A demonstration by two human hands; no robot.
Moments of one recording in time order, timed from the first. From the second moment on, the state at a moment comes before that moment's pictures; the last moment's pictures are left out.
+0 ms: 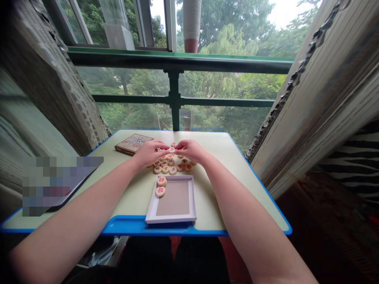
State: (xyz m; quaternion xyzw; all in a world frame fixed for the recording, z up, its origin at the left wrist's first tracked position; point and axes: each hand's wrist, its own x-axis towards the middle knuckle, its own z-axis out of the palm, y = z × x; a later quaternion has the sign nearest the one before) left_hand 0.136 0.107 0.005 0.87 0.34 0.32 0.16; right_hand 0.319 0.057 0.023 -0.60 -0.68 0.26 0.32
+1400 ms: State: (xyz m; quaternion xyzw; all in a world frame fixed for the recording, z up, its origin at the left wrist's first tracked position) left_hand 0.133 0.130 -0.019 0.83 0.50 0.24 0.07; right_hand 0.319 0.073 -0.001 -0.66 -0.72 0.03 0.18
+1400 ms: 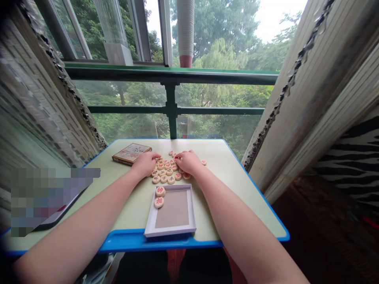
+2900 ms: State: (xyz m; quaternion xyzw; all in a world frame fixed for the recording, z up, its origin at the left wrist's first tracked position) left_hand 0.138 0.105 0.002 0.85 0.32 0.41 0.06; right_hand 0.313 0.057 0.025 -0.54 -0.64 0.31 0.44
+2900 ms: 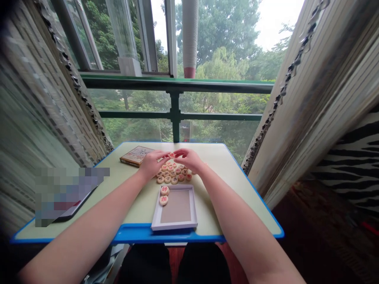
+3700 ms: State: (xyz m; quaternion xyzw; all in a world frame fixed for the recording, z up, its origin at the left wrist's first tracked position) left_hand 0.095 0.014 0.009 0.87 0.30 0.36 0.17; right_hand 0.282 -0.035 0.006 -0.53 -0.72 0.15 0.41
